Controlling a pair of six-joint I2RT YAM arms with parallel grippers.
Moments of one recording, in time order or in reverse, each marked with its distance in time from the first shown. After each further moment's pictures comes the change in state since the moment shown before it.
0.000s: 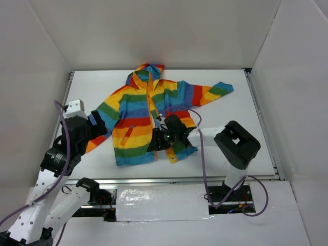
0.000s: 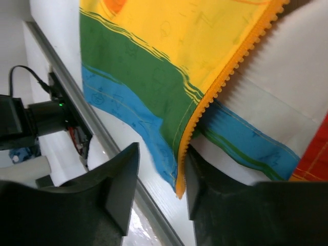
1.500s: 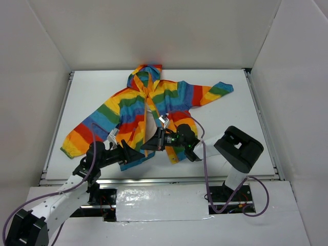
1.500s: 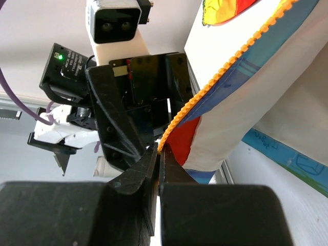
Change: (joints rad) left arm -0.085 -0.038 -0.790 0.901 1.009 -0.593; right arm 0.054 -0.050 -0.274 0.901 -0.095 0.479
